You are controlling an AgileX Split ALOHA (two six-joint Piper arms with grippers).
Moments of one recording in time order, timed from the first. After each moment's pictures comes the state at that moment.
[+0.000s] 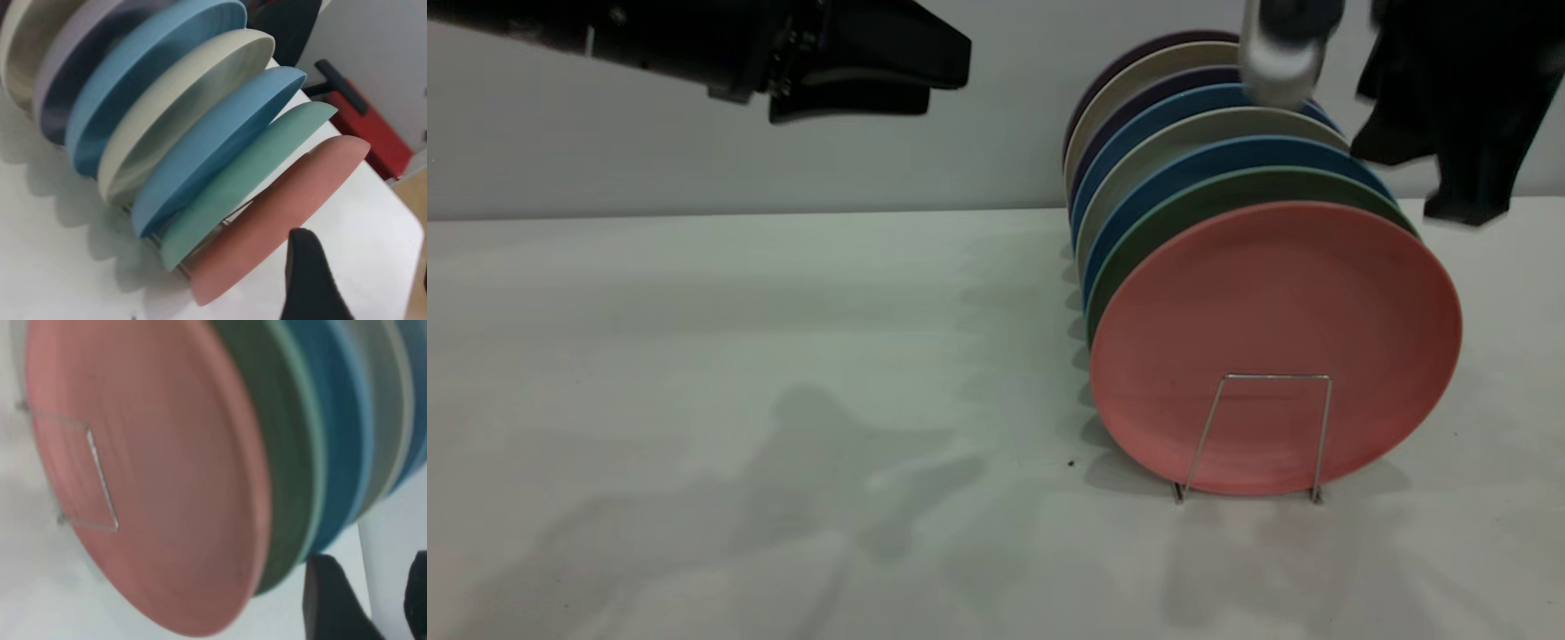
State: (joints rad) left arm -0.24 1.76 -0.99 -1.60 0.67 1.49; right arm 0.57 1.46 -0.88 -0.74 0.42 -0.17
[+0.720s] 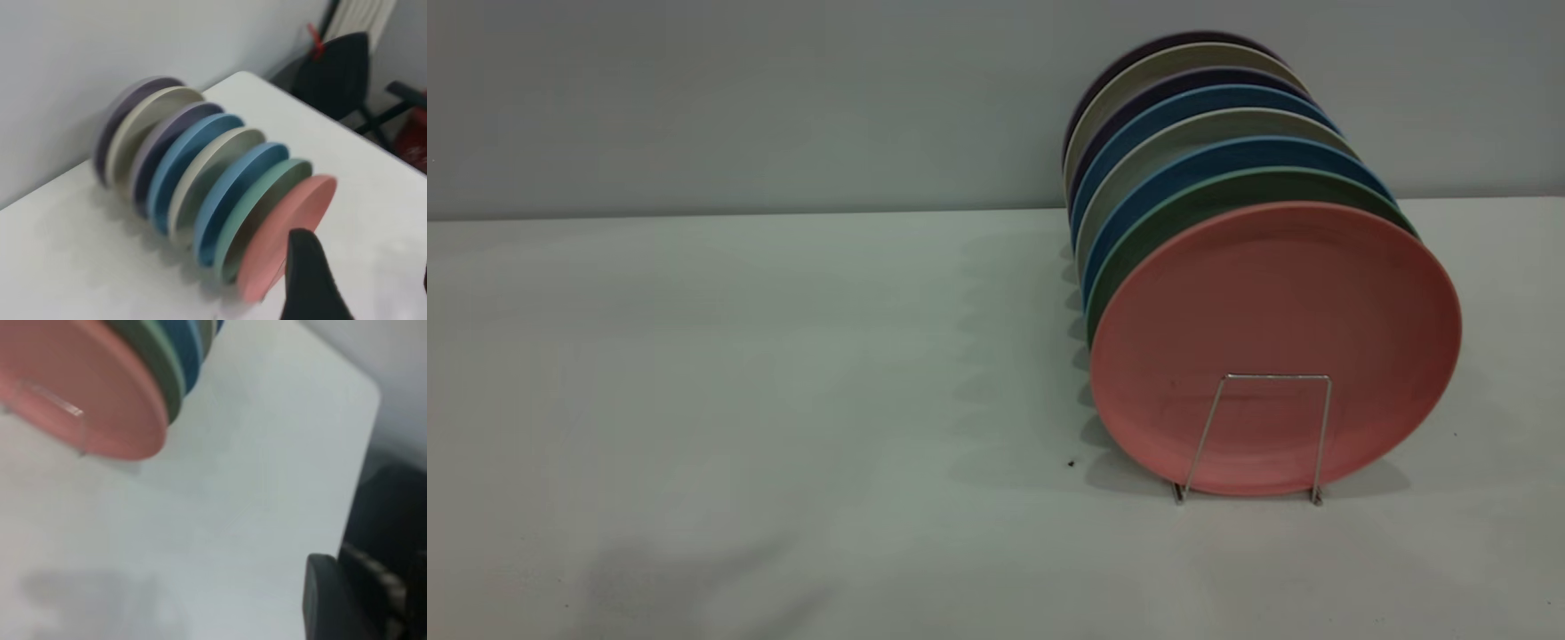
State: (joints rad) left arm -0.24 1.08 -0.98 -0.93 0.60 0.91; right arm 0.57 0.88 -0.88 -0.48 1.02 0.10
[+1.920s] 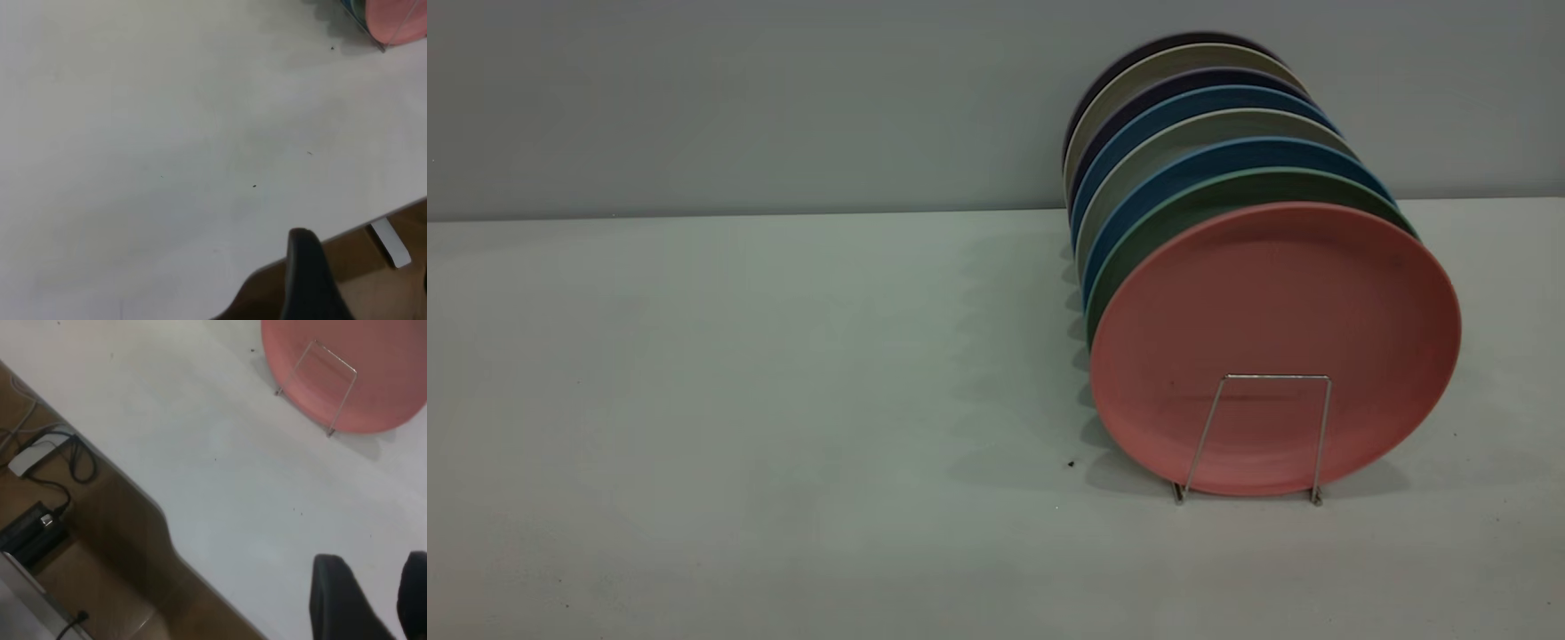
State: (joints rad) left arm -0.24 -0.02 -0.50 -0.15 1.15 0.08; right arm 0.57 0.11 -0.48 0.06 1.14 -0.23
